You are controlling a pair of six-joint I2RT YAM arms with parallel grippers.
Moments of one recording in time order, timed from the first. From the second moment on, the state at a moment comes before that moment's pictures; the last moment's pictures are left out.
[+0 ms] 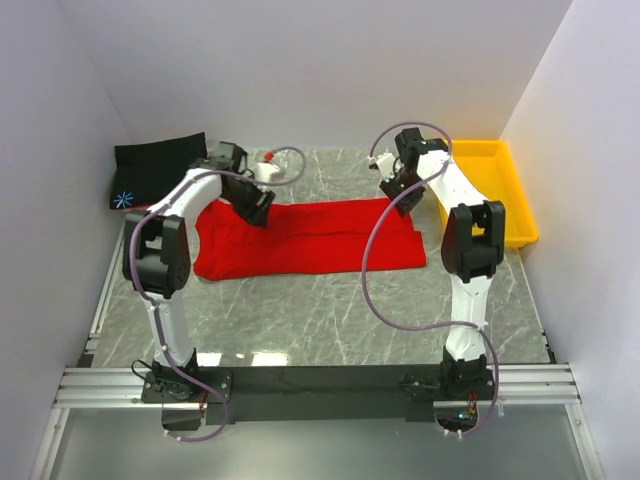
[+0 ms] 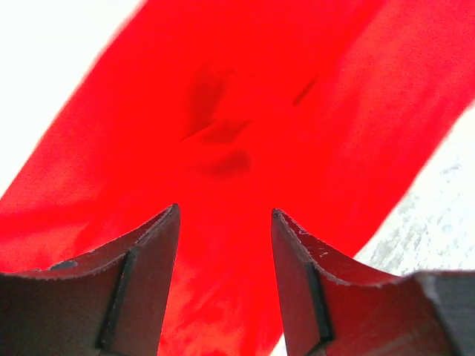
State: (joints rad) left arm -0.23 1.99 1.61 -0.78 0.47 0.54; right arm 0.18 2.13 1.90 -1.11 -0.08 -0.57
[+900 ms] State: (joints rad) left arm -0.14 1.92 1.45 -0.70 0.27 0.05; right arm 0.24 2.08 1.46 -1.28 -0.12 -0.65
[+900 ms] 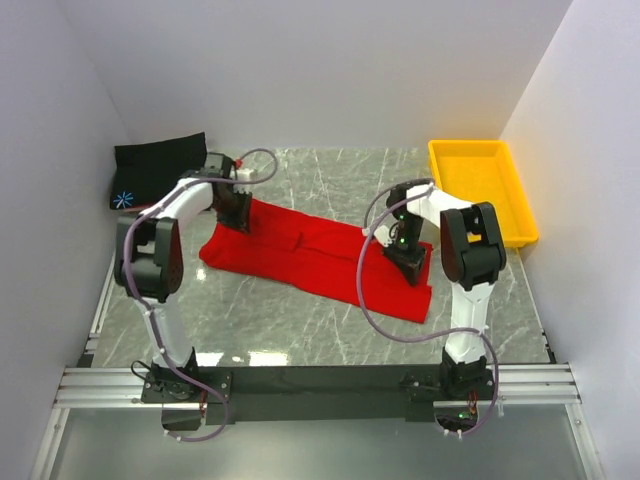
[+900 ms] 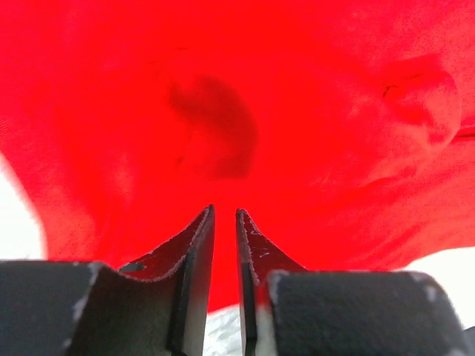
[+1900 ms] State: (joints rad) left arm -0.21 2.14 1.85 -0.46 0.21 0.02; right arm 0.27 2.15 1.60 -1.16 -0.14 -0.61
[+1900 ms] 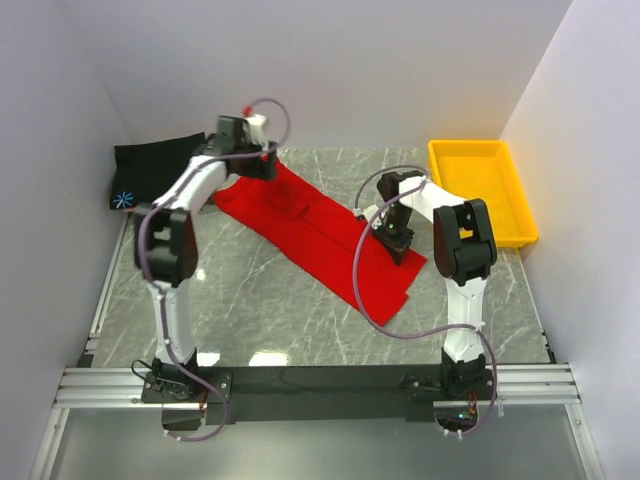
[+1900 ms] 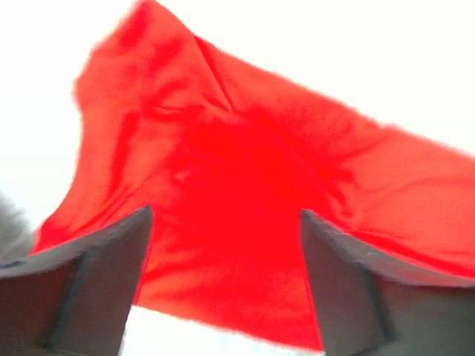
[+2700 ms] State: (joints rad) left arm -0.21 2.07 1.54 -0.54 0.36 -0.16; right arm 0.36 1.96 1.48 -1.23 -0.32 -0.69
